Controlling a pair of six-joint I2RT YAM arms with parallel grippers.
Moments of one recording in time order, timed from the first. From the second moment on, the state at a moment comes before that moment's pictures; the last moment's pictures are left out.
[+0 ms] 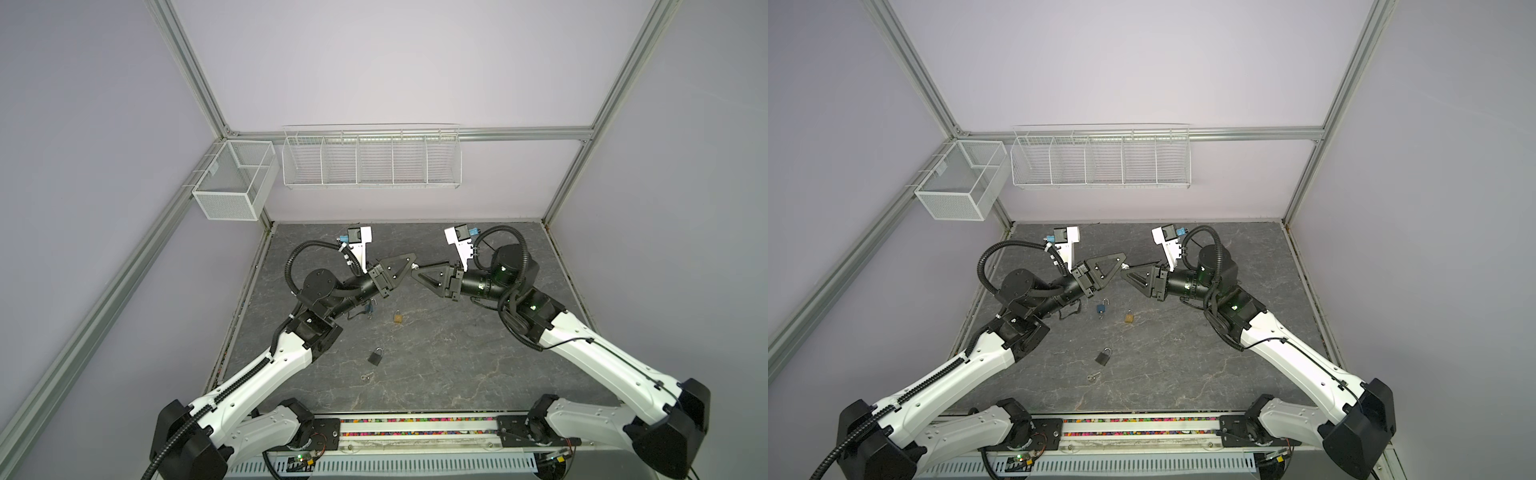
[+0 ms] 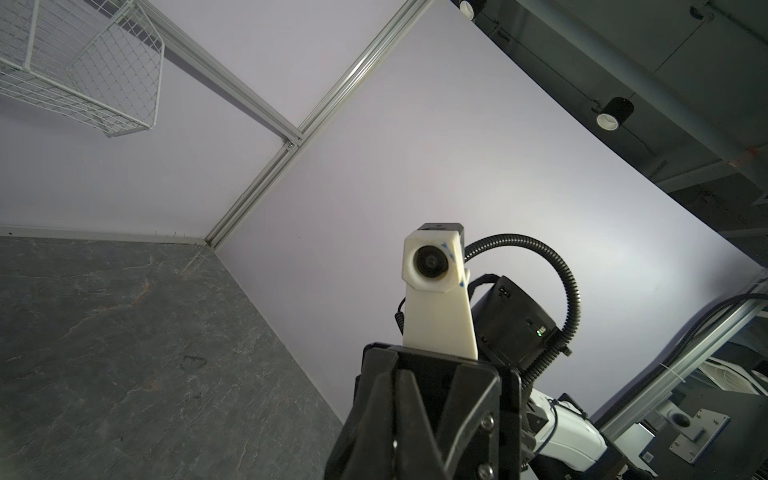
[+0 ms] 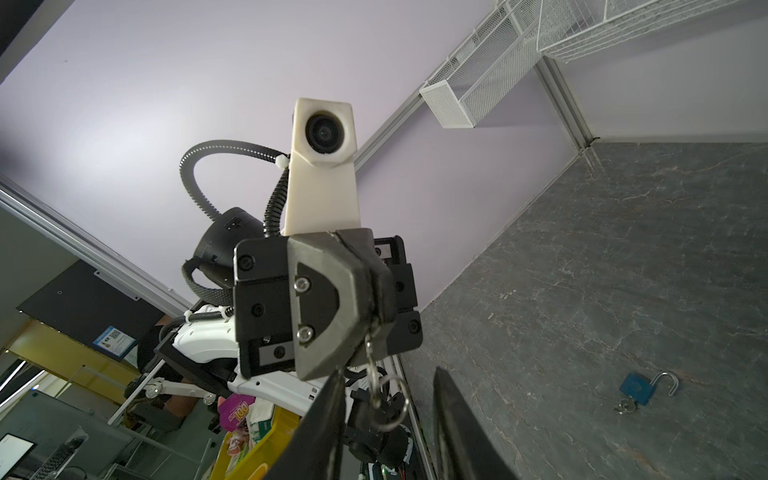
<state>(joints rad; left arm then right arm) -0.70 1.08 0.84 0.54 0.45 -0.91 0.70 1.18 1.05 0.13 -0.65 0.73</state>
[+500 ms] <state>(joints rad) -0.70 1.08 0.84 0.55 0.44 -0.91 0.70 1.18 1.05 0.16 -0.65 0.72</state>
